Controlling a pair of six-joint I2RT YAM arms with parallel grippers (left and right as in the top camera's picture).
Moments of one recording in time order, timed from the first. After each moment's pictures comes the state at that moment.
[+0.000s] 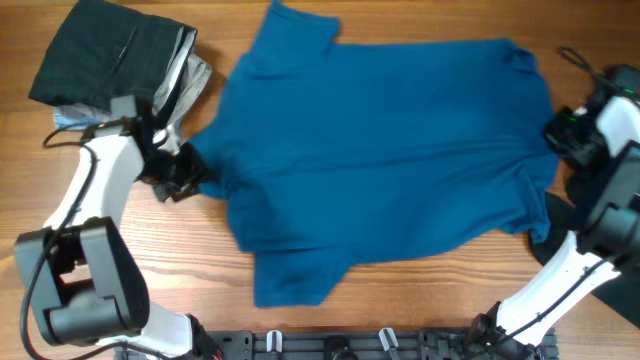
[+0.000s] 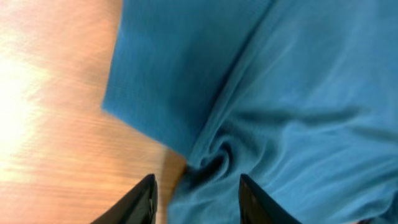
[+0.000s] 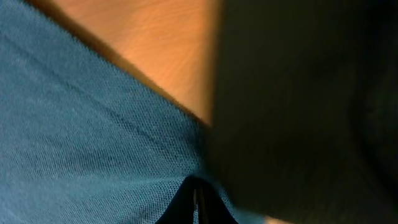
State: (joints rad) left arm 0.16 1.71 1.11 -0.90 0.38 -0.32; right arm -0.53 2.16 1.54 -0.77 -0.03 0.32
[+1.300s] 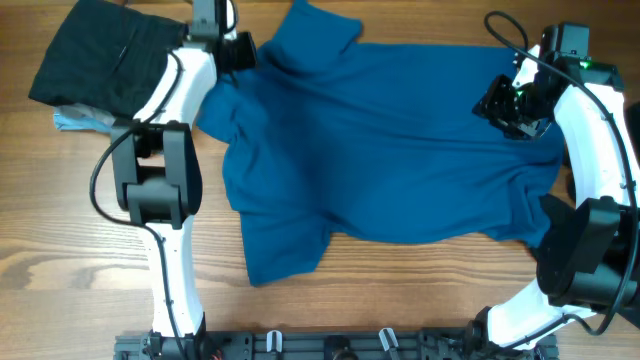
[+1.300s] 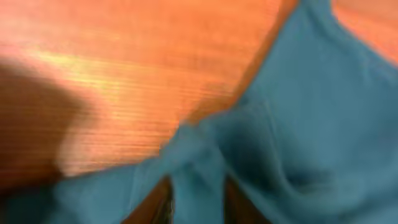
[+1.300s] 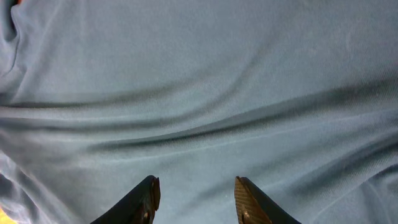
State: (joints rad) left arm -0.10 2.37 1.96 -0.55 0.14 -0.29; right arm -0.18 1.82 1.51 -0.99 -0.27 0.31
